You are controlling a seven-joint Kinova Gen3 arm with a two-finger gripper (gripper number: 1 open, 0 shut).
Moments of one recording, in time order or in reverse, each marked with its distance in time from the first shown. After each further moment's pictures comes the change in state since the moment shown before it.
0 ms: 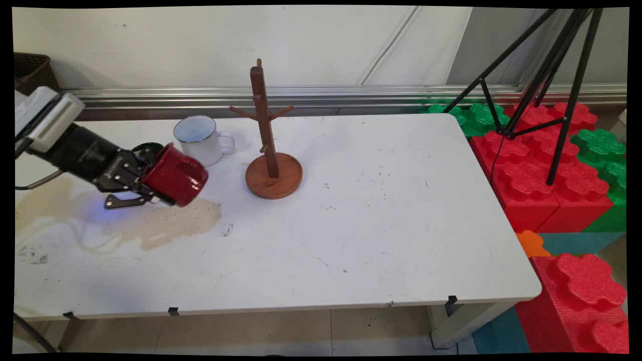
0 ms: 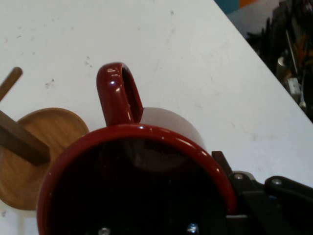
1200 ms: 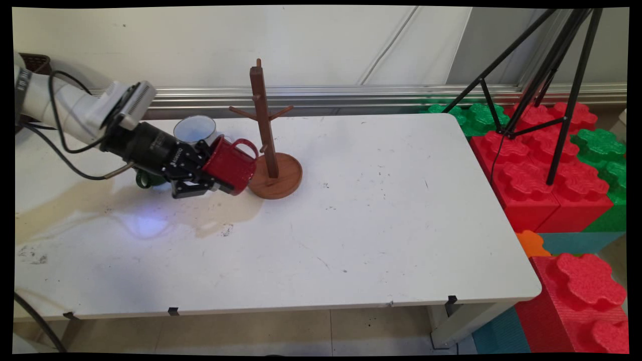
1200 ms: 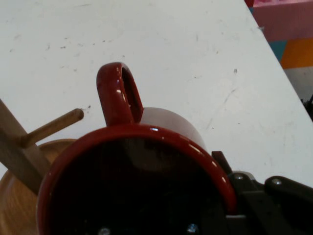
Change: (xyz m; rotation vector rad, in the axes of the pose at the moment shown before) arm 0.028 -0.044 0.072 0.063 0.088 -0.257
